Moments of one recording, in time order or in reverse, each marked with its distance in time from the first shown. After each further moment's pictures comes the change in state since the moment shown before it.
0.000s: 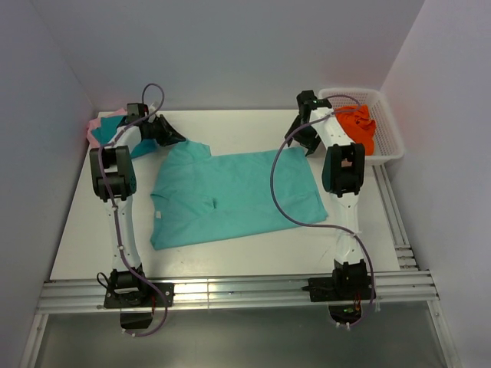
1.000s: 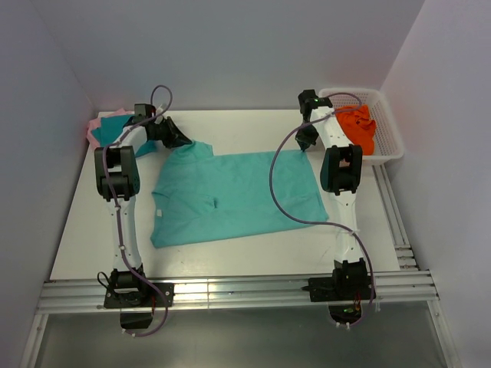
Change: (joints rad) left arm -0.042 0.000 -0.006 -0.031 0.022 0.021; right arm -0.017 0.113 0.171 -0.092 0.081 -0.036
